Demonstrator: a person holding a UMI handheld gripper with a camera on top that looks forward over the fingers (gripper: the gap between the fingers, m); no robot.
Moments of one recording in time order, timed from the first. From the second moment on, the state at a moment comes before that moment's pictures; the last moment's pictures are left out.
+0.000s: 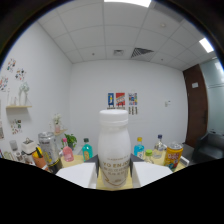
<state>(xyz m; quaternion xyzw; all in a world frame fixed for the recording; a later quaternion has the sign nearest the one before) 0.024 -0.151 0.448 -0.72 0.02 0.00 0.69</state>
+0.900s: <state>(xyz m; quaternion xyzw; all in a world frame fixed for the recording) 0.147 -0.223 0.097 -0.83 -0.01 -0.08 0.55</state>
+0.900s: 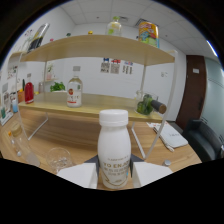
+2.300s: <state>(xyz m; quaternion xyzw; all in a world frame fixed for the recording) 0.110 -0.215 0.174 -0.66 -0.41 -0.32 0.54</state>
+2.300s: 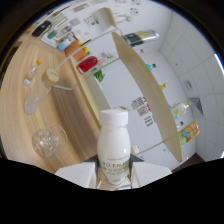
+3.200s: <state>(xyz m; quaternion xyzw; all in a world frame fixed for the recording) 0.138 -0.223 0.051 -0.84 -0.01 0.03 0.55</state>
